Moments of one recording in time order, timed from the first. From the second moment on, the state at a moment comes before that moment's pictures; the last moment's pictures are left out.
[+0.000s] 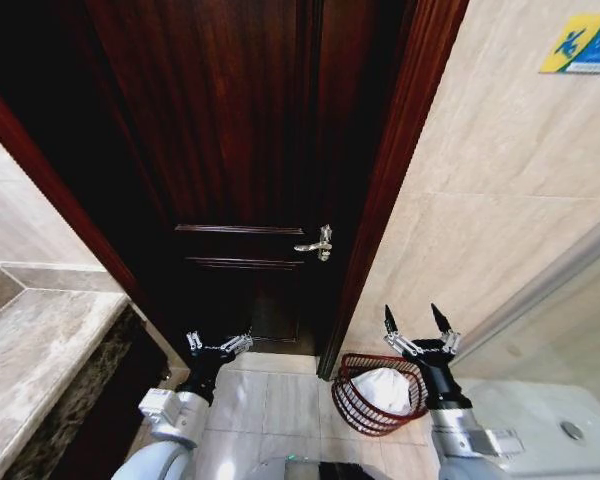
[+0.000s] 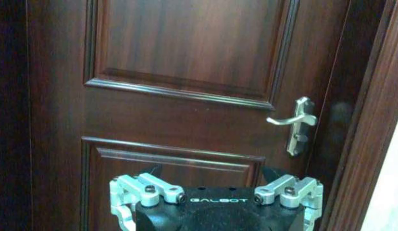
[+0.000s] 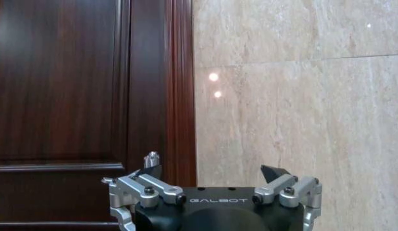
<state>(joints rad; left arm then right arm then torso) 1.91 -1.61 -0.57 -2.50 -0.12 0.18 0.14 -1.86 1.61 0.67 2.38 0.17 0.23 -0.23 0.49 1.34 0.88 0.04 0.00</state>
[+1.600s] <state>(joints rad) 1.91 -1.61 -0.57 -2.50 -0.12 0.18 0.14 -1.88 1.61 0.67 2.40 0.17 0.25 -0.26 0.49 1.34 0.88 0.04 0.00</state>
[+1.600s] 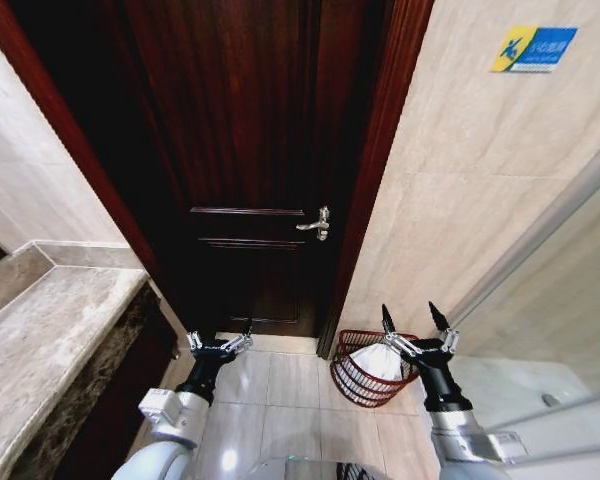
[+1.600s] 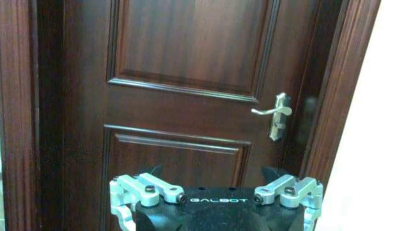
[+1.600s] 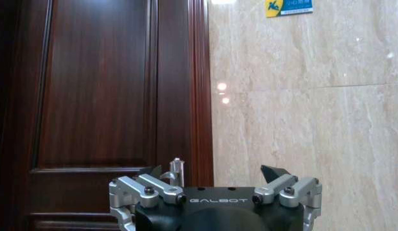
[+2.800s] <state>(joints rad) 1.91 -1.61 -0.57 -2.50 -0.12 0.18 0.14 -1.87 1.61 0.67 2.39 0.19 0.26 -0.26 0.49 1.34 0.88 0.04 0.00</state>
